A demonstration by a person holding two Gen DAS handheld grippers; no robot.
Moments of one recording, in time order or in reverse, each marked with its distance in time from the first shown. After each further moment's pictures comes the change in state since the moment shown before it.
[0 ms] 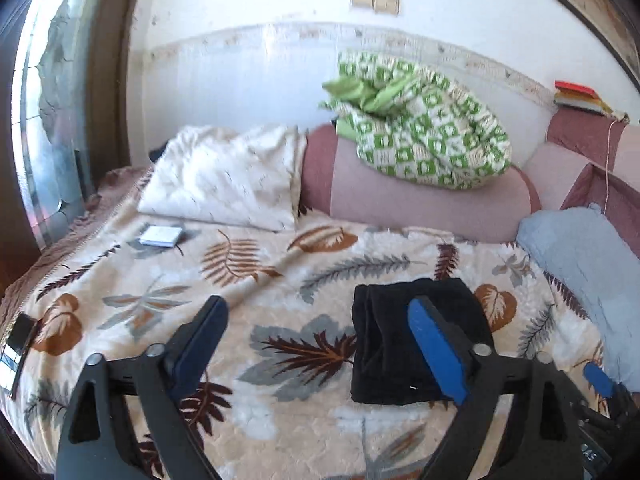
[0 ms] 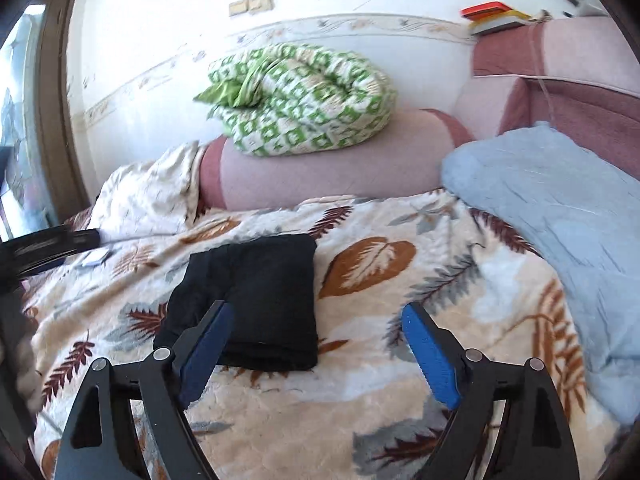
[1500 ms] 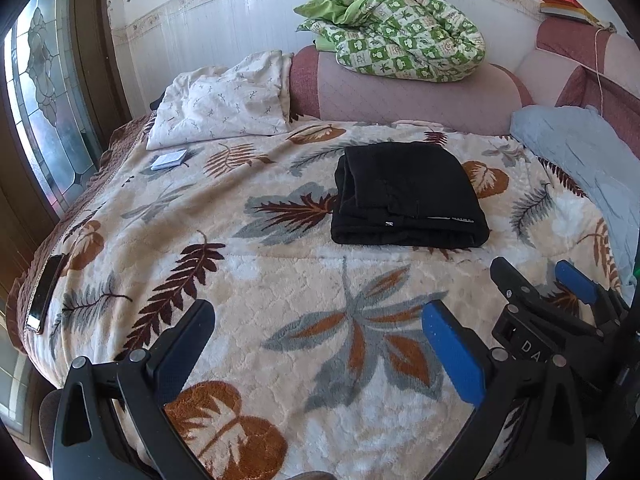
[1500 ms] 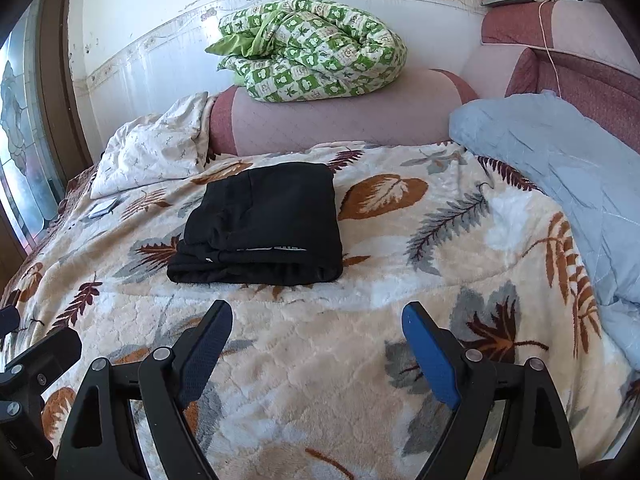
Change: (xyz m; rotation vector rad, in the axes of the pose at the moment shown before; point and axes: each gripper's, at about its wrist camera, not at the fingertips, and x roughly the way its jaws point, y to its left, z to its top) left arm -0.035 -0.049 -0.092 0.143 0.305 0.084; right arm -0.002 0.024 -0.046 -0.045 0.137 -0.008
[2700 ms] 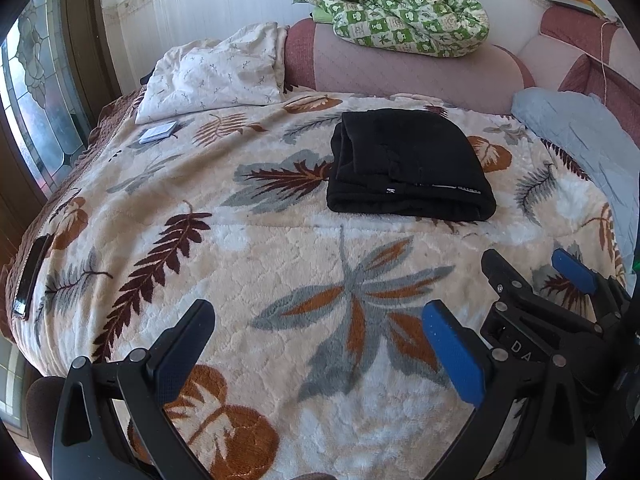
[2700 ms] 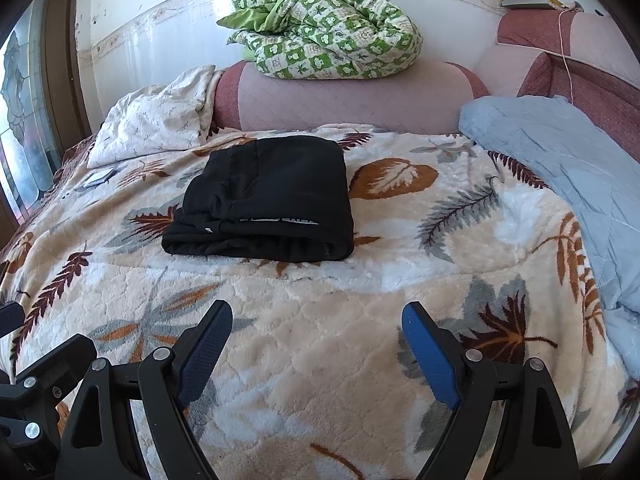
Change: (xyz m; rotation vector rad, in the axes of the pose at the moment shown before) left arm 0.023 -0.001 -0.012 -0.013 0.084 -0.022; right arm 0.016 0.012 -0.010 -0.070 0.061 -0.022
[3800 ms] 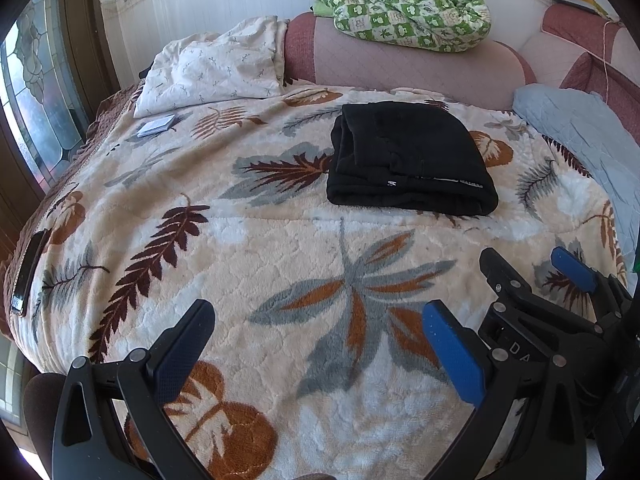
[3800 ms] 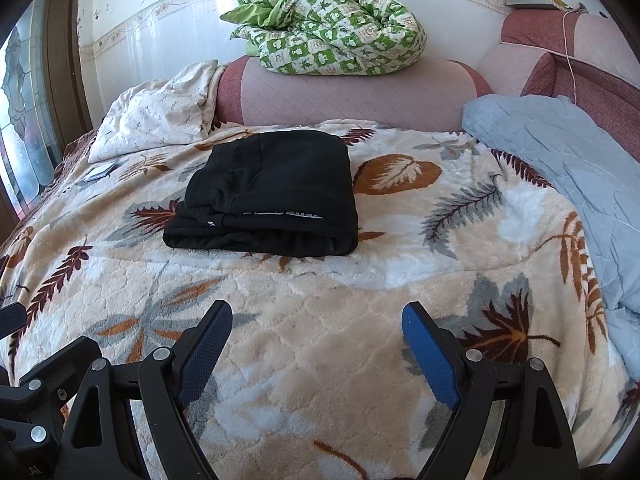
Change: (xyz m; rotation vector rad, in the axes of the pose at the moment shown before) left arm 0.004 0.001 -0.002 -0.002 0.015 -0.004; right arm 0.001 0.003 -0.001 -0.003 0.004 -0.003
